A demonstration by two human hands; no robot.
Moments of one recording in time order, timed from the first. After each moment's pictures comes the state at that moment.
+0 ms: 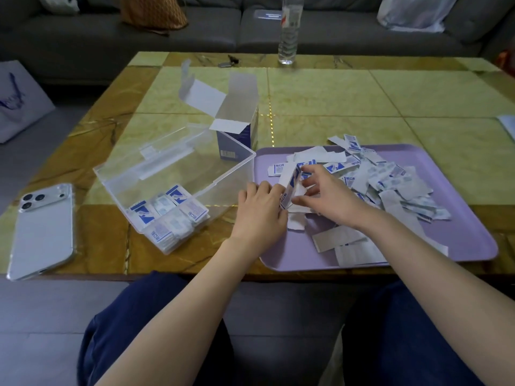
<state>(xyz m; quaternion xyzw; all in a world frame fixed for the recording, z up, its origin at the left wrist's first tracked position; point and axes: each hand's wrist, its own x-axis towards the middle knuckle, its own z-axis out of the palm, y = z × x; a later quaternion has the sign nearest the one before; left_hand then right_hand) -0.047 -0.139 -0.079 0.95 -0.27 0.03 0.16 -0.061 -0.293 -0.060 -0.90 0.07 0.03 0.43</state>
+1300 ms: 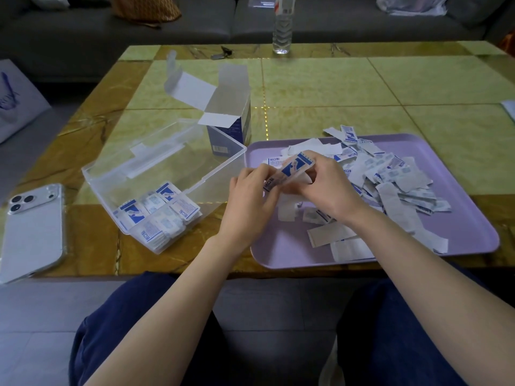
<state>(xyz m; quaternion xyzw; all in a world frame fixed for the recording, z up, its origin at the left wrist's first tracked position) -0.041 -0.137 -0.073 0.88 -0.27 0.08 0.37 -0.069 -0.283 -0.046 -0.85 0.05 -0.08 0.53</state>
